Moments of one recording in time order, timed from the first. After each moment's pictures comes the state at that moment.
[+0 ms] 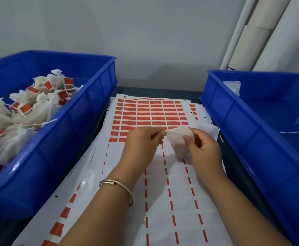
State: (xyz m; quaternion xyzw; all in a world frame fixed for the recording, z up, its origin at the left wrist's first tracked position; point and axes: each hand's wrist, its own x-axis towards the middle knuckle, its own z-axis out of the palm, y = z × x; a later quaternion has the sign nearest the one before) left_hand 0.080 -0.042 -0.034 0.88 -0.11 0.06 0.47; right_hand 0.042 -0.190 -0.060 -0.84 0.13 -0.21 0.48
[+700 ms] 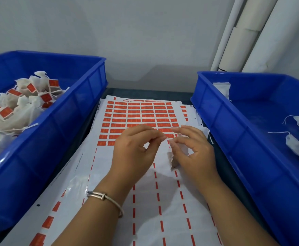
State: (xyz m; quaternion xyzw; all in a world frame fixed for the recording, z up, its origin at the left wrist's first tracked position) left_hand 0.054 -0.044 -0.020 0.82 -0.26 0.30 0.41; right_hand 0.028 -0.196 -0.049 -0.87 0.00 -0.29 0.40
